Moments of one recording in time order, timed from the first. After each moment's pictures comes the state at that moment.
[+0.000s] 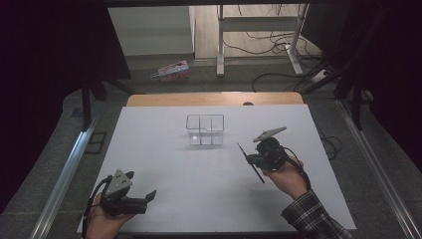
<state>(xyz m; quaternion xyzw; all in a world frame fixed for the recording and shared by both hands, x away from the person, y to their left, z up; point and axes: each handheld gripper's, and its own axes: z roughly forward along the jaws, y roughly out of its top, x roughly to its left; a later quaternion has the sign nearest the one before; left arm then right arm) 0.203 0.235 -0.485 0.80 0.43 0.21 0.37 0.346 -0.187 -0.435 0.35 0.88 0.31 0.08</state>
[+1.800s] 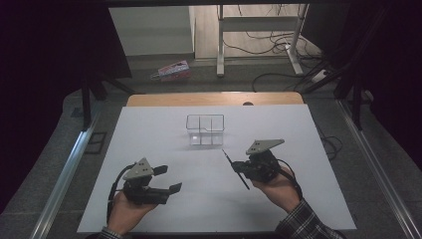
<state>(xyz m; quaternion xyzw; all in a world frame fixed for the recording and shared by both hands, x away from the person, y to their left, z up) 0.234 0.181 -0.457 0.80 0.35 0.10 0.47 0.306 -0.164 -0.427 0.27 0.87 0.40 0.07</state>
